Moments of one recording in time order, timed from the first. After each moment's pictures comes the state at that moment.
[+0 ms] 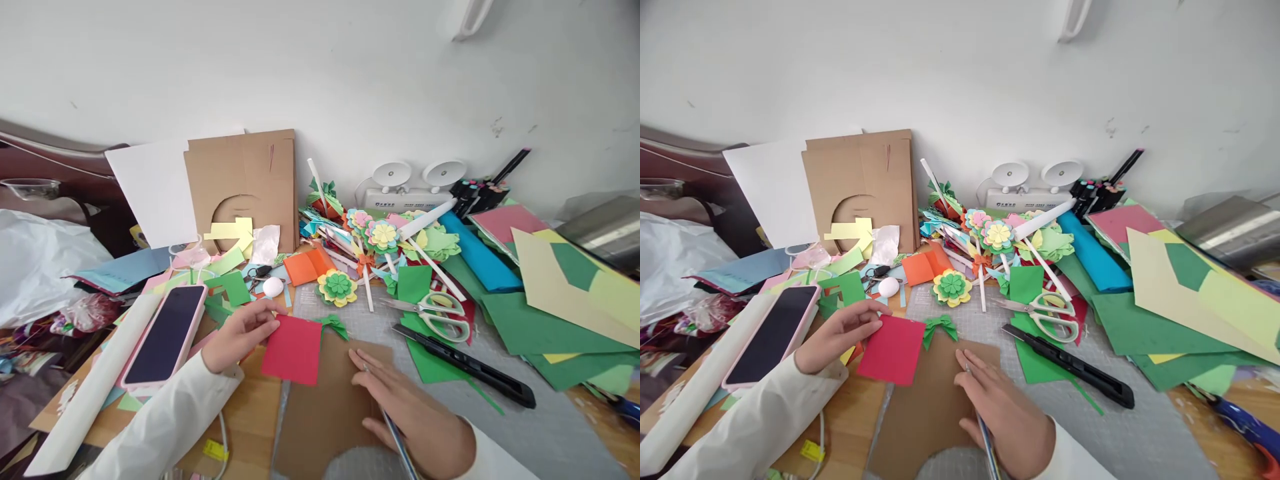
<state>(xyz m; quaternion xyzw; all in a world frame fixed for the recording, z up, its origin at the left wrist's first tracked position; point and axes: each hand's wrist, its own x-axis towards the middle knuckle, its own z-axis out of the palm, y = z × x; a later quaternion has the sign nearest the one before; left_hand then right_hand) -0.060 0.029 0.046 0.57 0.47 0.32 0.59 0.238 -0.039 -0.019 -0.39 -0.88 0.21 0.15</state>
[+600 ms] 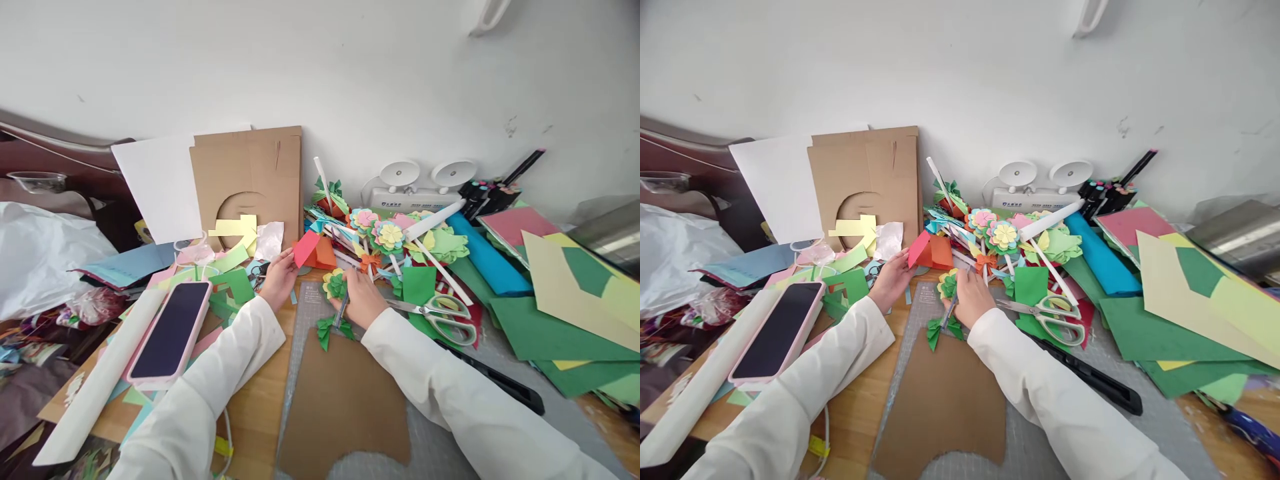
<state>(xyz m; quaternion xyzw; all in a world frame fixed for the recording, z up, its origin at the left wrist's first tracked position) -0.011 0.152 -0.017 0.25 0.37 0.63 0.64 0.184 0.104 -0.016 -0.54 -0.81 0.09 0.22</state>
